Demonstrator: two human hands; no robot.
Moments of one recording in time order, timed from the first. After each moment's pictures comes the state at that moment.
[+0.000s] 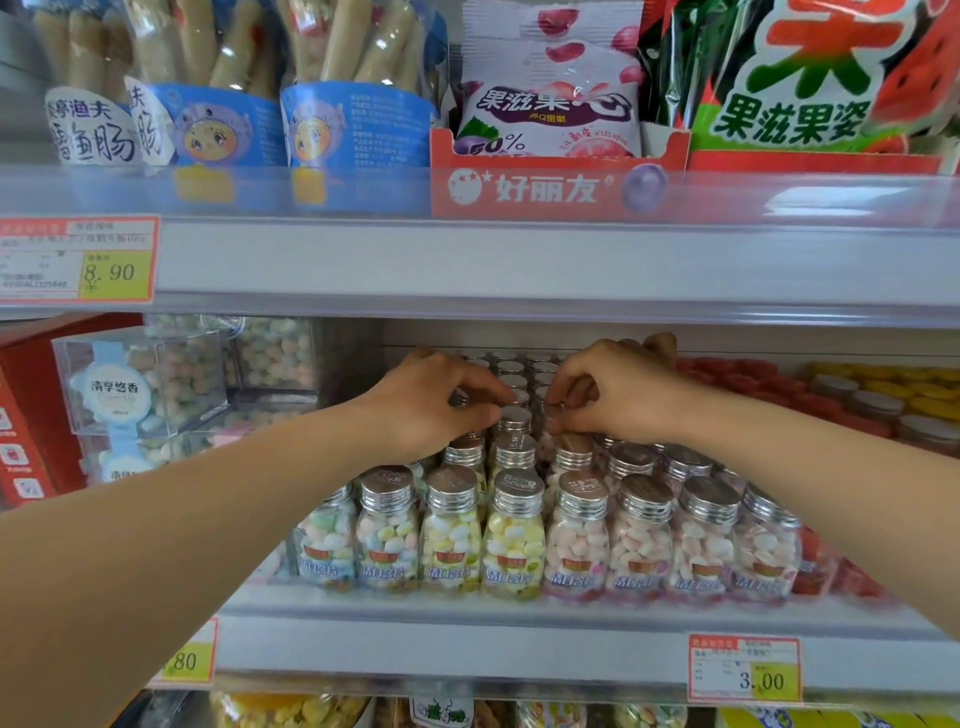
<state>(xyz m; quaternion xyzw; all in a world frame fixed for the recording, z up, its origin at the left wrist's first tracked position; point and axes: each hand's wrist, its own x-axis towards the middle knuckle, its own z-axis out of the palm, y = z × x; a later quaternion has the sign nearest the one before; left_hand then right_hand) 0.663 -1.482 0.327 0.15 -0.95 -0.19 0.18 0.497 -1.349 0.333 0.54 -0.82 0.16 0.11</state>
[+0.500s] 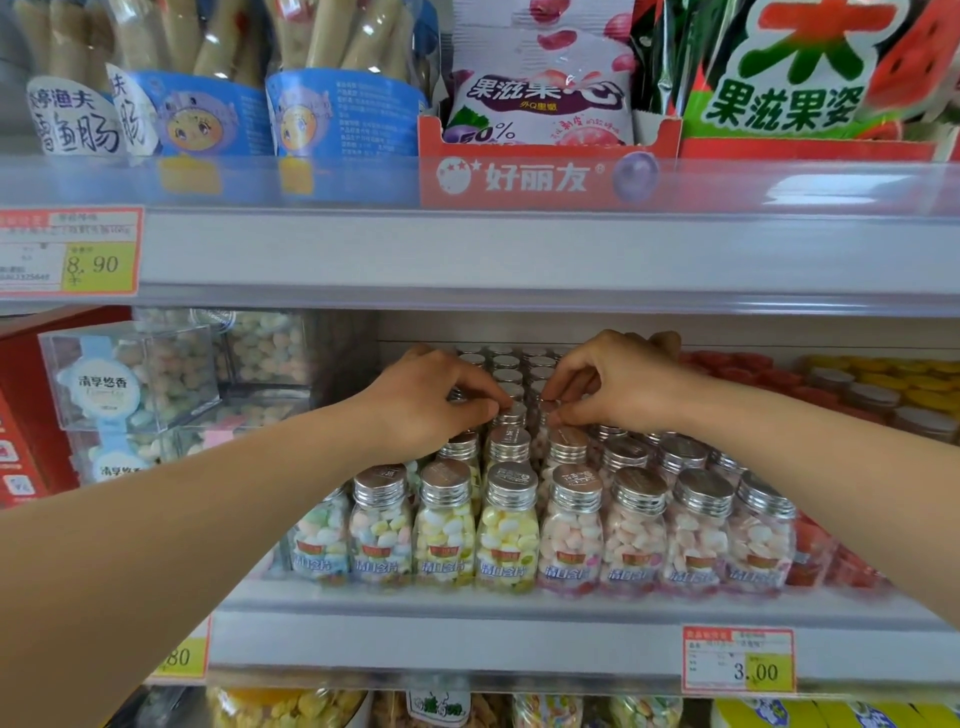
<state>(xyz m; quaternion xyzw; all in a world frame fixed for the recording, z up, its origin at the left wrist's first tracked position) 0.662 -1.475 0.326 0.15 -0.96 -0.18 0.18 0.489 -1.349 0.333 0.54 -0.81 0.21 0.03</state>
